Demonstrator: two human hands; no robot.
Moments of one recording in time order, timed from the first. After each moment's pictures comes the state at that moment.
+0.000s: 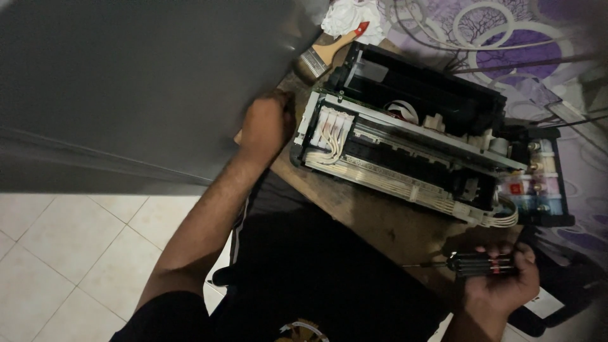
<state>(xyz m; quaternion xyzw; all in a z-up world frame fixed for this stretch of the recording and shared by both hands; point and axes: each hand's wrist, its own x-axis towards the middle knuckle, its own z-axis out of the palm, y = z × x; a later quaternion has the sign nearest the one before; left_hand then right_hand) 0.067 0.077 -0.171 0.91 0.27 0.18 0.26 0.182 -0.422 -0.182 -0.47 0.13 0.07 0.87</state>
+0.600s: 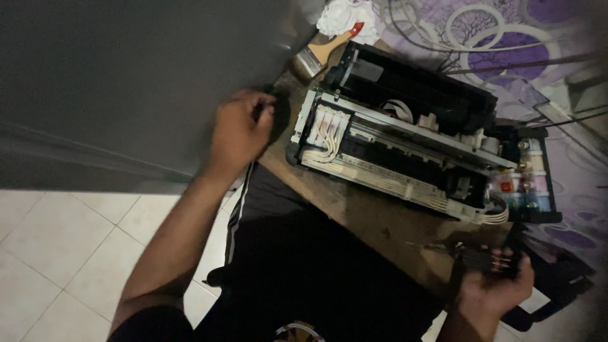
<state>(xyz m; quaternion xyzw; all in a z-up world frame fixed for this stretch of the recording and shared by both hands) 0.023 0.072 -0.115 0.87 0.22 0.28 0.34 0.186 -0.434 -0.191 -0.44 0.26 -0.02 0.86</state>
